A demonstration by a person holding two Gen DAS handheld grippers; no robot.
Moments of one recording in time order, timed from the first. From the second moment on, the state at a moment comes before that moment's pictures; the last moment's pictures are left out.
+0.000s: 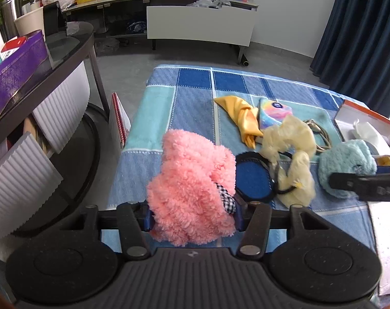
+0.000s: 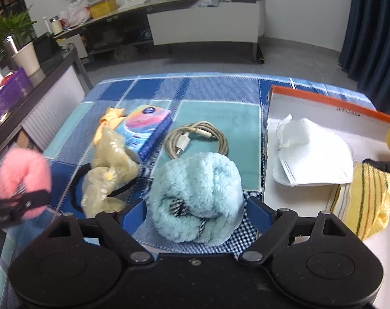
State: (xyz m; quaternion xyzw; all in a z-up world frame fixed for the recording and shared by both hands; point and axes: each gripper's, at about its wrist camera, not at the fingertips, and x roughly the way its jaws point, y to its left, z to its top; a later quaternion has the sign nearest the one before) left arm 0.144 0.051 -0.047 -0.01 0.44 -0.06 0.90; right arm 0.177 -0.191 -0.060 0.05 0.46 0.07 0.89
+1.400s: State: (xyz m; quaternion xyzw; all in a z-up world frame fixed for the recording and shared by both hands) left arm 0.038 -0.022 -0.021 -0.03 0.40 -0.09 0.91; right arm 0.027 -0.222 -0.010 0.05 0.39 0.09 0.92
